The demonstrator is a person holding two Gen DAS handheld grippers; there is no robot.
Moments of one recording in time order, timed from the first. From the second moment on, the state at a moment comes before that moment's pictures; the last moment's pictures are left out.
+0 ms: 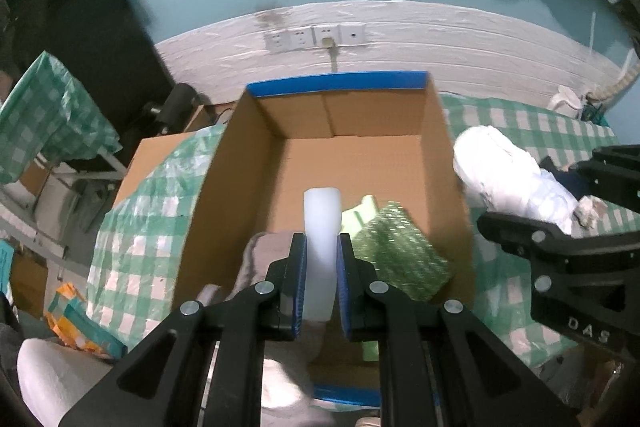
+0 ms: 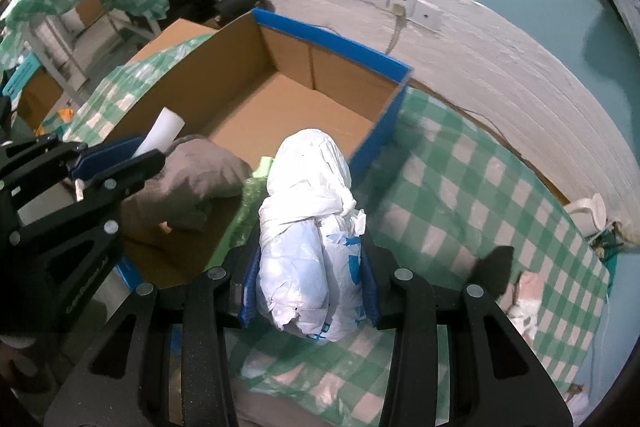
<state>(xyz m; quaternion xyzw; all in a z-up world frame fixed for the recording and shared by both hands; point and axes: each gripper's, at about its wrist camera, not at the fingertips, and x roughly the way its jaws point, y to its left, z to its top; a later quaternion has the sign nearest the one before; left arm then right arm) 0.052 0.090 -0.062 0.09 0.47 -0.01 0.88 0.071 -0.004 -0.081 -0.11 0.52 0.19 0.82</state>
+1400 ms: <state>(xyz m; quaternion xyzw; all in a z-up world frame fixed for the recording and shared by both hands) 0.059 0.119 -0.079 0.06 0.48 0.01 0.87 0.078 -0.001 -0.083 -0.09 0.52 0.19 0.83</state>
